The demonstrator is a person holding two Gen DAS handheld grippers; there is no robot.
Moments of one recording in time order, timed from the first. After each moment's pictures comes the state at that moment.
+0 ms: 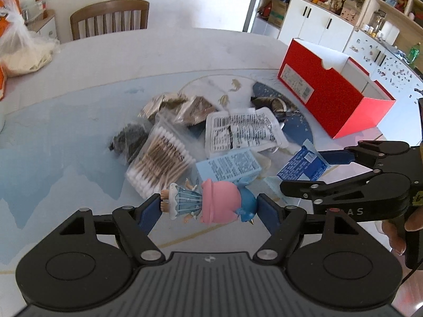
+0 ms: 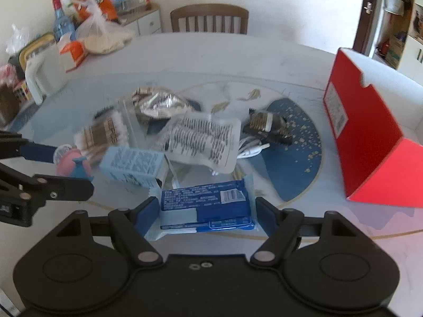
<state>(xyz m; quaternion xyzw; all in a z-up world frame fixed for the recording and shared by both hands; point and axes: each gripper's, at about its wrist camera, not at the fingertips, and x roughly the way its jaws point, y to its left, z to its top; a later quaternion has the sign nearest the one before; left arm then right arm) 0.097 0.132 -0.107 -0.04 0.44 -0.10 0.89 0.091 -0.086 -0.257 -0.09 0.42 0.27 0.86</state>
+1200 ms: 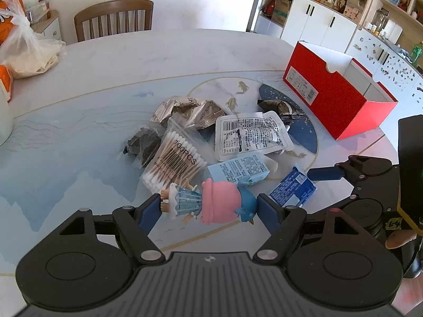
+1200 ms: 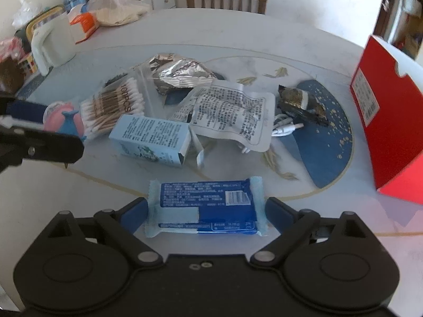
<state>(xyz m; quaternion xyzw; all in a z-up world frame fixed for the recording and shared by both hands) 0.094 0.143 -0.099 -0.04 0.45 -0.08 0.89 0.084 -0.056 -0.291 -0.15 0.44 0.30 0.83</state>
